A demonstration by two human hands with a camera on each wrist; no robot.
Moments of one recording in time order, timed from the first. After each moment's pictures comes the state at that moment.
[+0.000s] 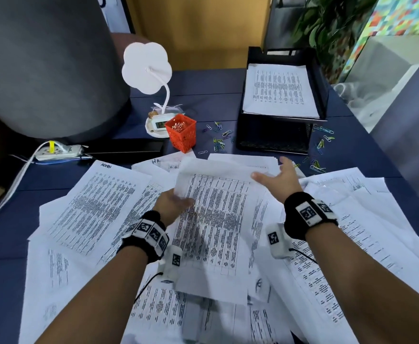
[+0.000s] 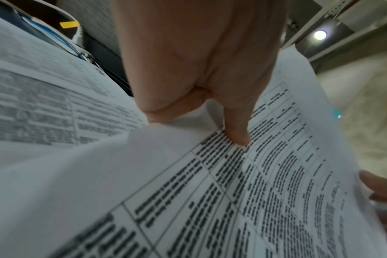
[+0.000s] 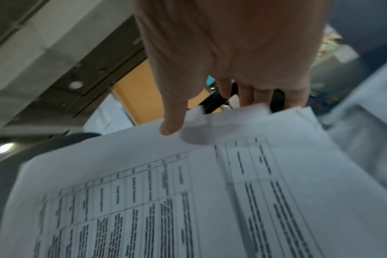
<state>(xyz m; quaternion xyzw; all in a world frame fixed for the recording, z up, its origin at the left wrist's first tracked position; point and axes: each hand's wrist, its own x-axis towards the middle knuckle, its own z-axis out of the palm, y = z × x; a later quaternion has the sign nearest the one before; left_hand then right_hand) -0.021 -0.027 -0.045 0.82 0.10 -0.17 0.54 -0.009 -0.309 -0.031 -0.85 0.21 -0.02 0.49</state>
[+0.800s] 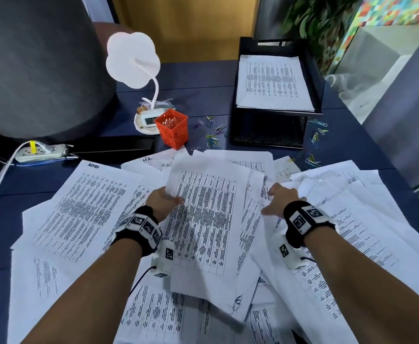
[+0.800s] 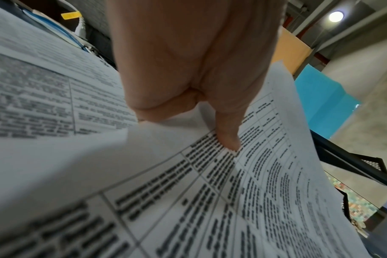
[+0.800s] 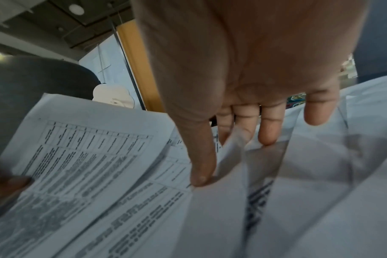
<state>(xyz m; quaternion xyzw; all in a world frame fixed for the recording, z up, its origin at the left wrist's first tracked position) 0.005 -0.017 -0.065 0.85 0.11 -0.19 0.48 -0.024 -0.325 -0.061 -0.94 0.21 0.24 0.14</state>
